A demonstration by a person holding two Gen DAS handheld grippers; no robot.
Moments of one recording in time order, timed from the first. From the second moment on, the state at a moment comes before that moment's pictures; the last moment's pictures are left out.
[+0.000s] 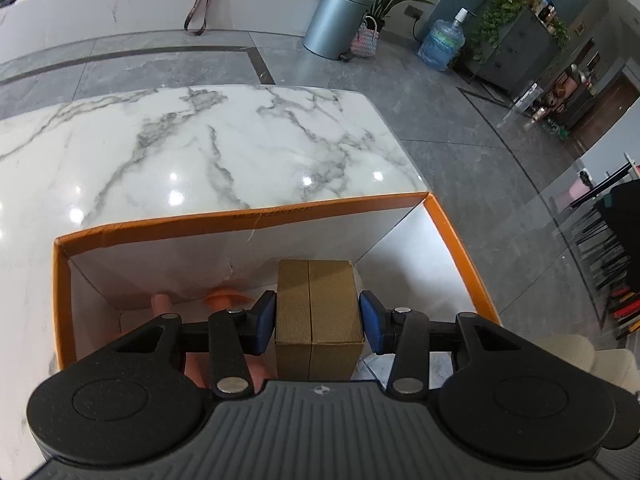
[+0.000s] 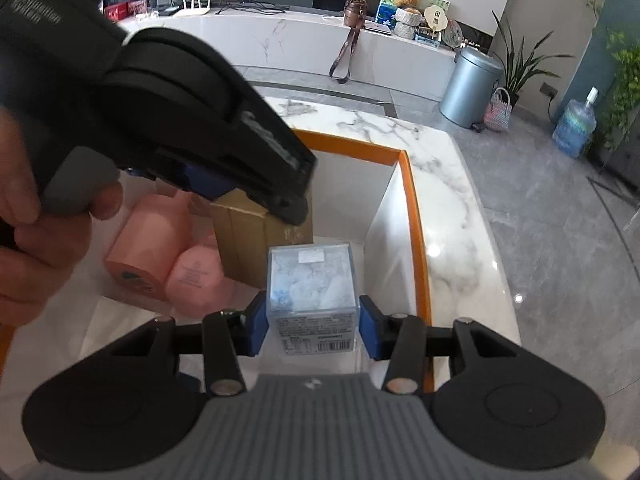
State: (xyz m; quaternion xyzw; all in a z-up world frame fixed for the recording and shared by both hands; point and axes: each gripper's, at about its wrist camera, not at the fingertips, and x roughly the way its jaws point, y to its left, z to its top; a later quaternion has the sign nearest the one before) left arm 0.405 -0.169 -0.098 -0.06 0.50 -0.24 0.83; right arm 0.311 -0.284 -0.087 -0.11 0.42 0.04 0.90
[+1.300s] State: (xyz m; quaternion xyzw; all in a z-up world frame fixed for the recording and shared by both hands) left arm 0.370 -0.121 -0.094 -0.09 0.51 -0.27 0.81; right arm 0.302 -0.253 -0.120 -0.42 0.40 0.11 0.81
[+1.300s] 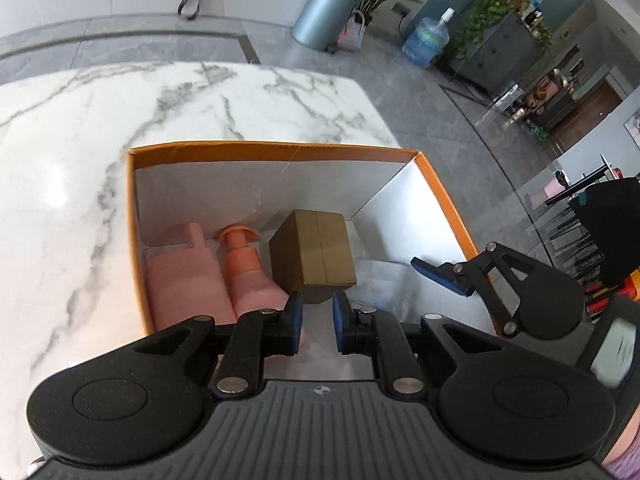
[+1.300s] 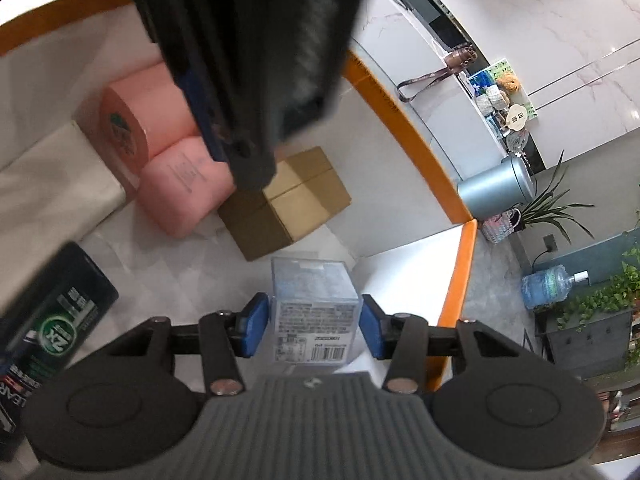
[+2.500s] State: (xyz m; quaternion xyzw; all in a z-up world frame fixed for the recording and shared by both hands) left arm 0.401 -0.133 -0.100 -0.02 0.51 -0.30 0.81; right arm 0.310 -0.238 -0.115 -0.34 0.42 0.07 0.84
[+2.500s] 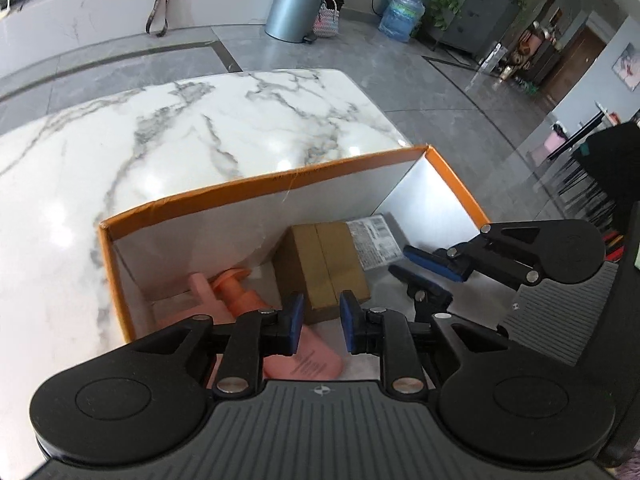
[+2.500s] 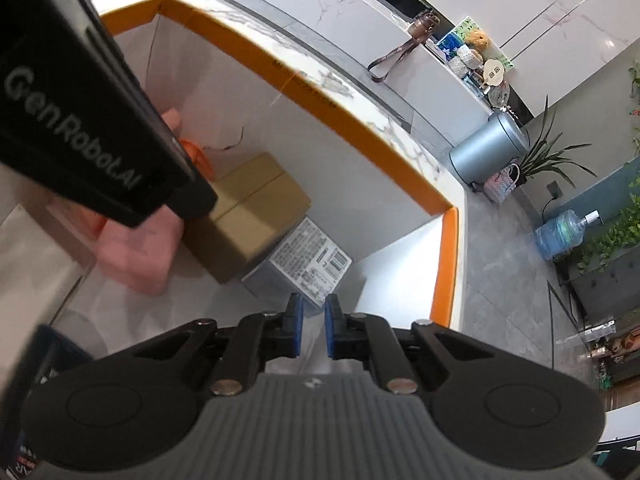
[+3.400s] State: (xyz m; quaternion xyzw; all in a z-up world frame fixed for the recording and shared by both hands) left arm 0.385 -0.113 -0.074 -0.07 0.46 -0.29 0.84; right arm 0.309 -0.252 -0.088 -0.21 0.40 0.09 0.89
